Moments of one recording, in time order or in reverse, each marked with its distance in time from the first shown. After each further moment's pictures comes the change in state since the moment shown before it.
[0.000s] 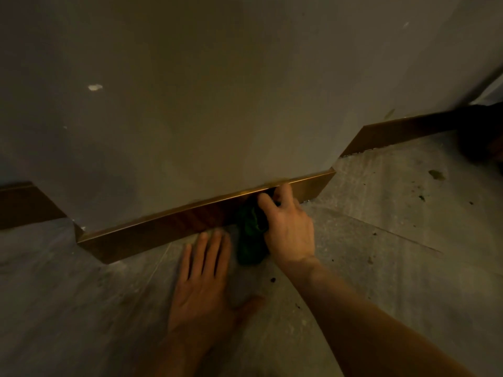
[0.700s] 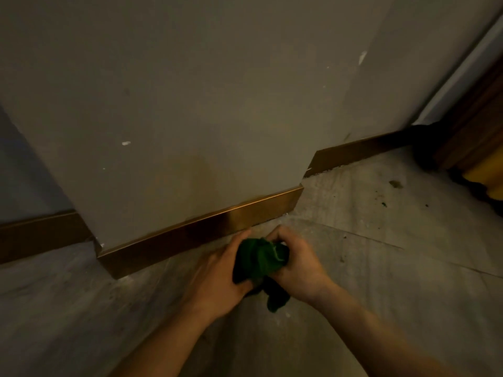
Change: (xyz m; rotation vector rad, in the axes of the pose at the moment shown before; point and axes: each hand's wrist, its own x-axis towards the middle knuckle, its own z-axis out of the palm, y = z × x) left_hand 0.015 0.029 -0.073 -0.610 -0.075 0.077; right_hand -0.064 0.002 -0.079 0.733 -0.168 0.236
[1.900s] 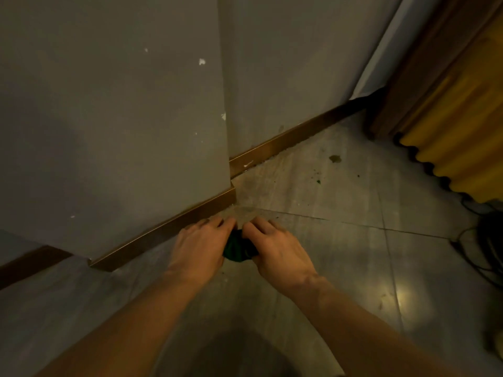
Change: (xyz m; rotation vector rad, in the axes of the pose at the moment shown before) left_hand 0.008 0.293 -0.046 0.756 -0.190 0.062; right_hand -0.067 -0.076 -0.214 -0.432 -0.140 -0.207
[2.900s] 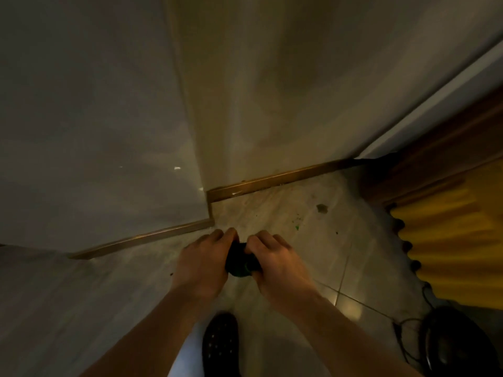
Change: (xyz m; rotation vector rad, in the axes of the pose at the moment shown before) left_hand 0.112 0.101 -0.131 -0.313 0.043 -0.307; right_hand 0.088 0.072 -0.205 -0.009 -0.302 -0.014
